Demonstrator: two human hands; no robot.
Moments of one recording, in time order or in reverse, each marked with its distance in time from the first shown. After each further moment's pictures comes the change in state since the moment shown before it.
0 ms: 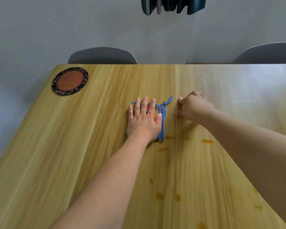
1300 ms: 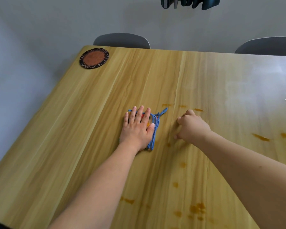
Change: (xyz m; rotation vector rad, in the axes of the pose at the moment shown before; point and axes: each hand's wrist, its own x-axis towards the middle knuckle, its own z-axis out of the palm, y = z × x) left_hand -0.171 -0.017 0.023 0.018 -0.022 -0.044; right_hand -0.172 0.018 0.063 -0.061 -0.089 -0.191
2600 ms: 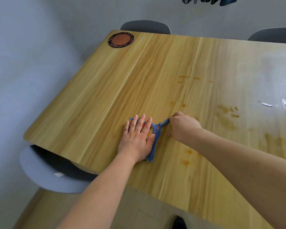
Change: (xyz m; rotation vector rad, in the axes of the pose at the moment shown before) left_hand -0.207 -0.031 0.038 0.008 -0.019 -0.037; right_hand -0.124 -0.065 0.093 -0.210 0.077 -0.244
